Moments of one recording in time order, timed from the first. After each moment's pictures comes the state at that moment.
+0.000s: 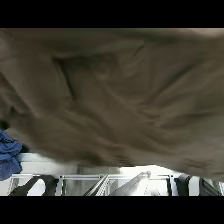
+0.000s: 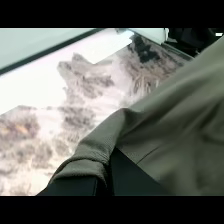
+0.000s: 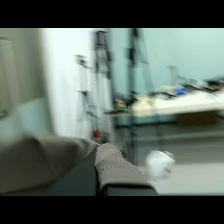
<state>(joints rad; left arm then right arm) 0.39 -1.00 1.92 -2.67 1.65 2.04 -0.78 -0.42 1.23 -0.22 0.96 1.01</state>
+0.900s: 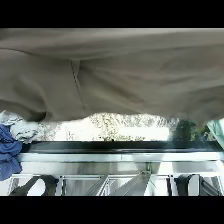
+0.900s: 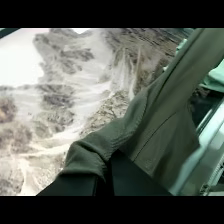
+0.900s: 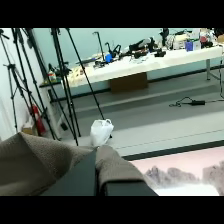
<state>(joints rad) 0.41 -0.98 2.00 -2.73 1.82 2.04 -0.75 -0.38 1.21 -0.58 0.97 1.22</state>
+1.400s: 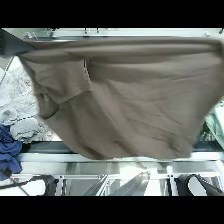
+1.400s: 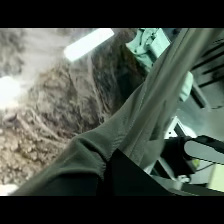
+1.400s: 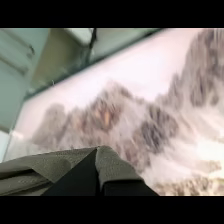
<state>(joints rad) 0.31 -1.51 1.88 -2.71 1.82 1.97 -0.48 -0.94 1.12 -0.51 1.02 1.24</state>
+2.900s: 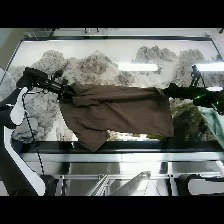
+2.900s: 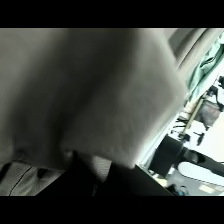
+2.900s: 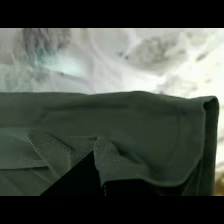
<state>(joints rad) 0.18 -2.19 1.83 -2.49 1.68 1.82 -0.25 -1.57 0.99 -0.41 0.77 0.76</state>
